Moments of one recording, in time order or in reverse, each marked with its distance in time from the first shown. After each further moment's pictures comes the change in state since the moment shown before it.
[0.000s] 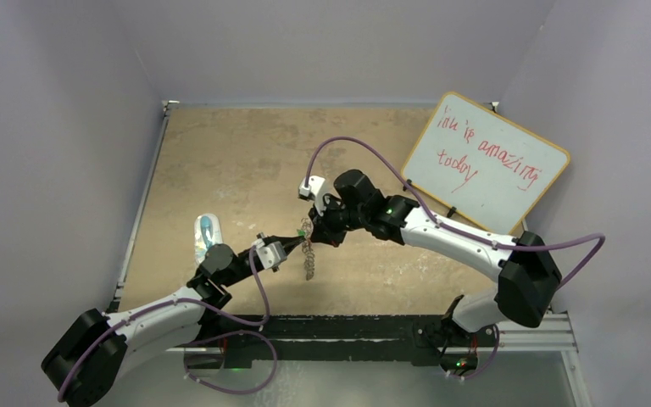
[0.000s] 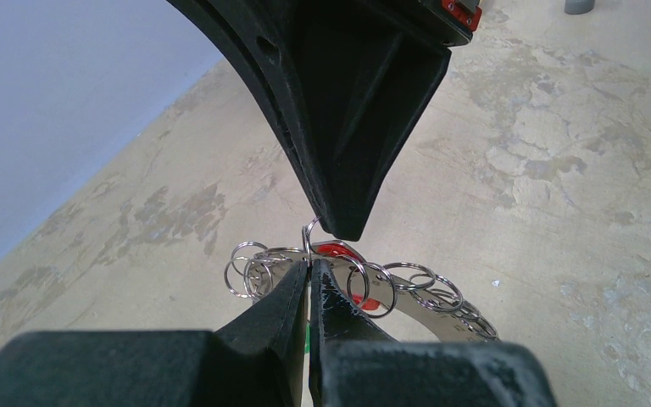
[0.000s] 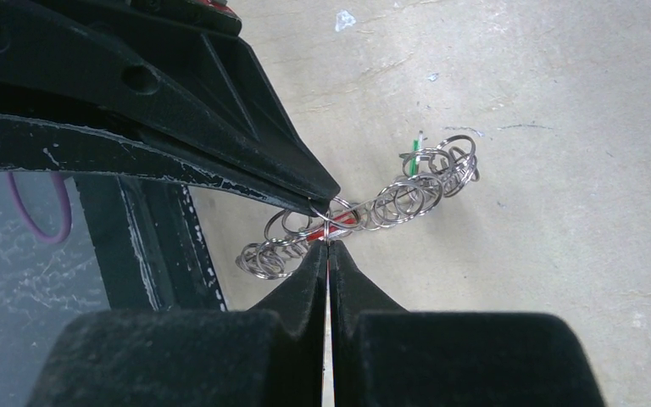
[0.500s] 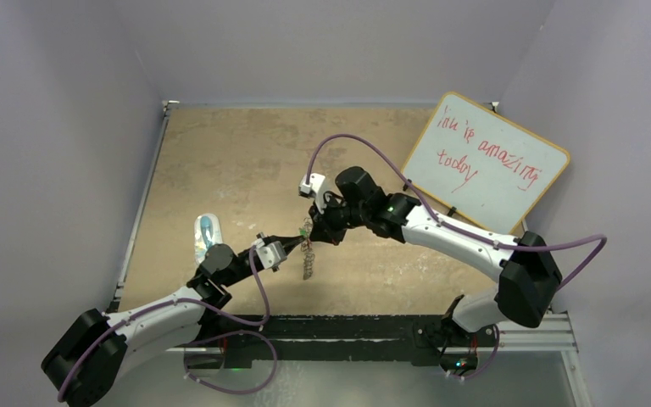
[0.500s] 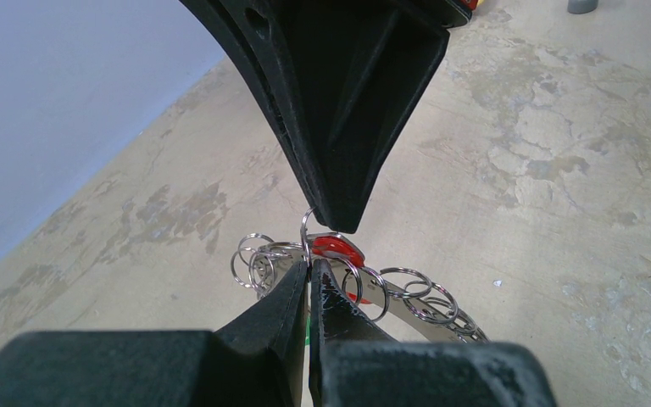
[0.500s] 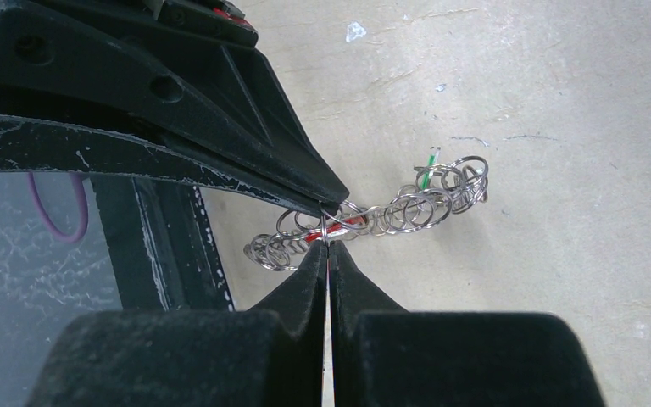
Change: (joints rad) left arm 0.000 0.000 0.000 0.000 -0.003 0.000; right arm -0.012 -0.002 0.015 -0.005 -0.042 0.001
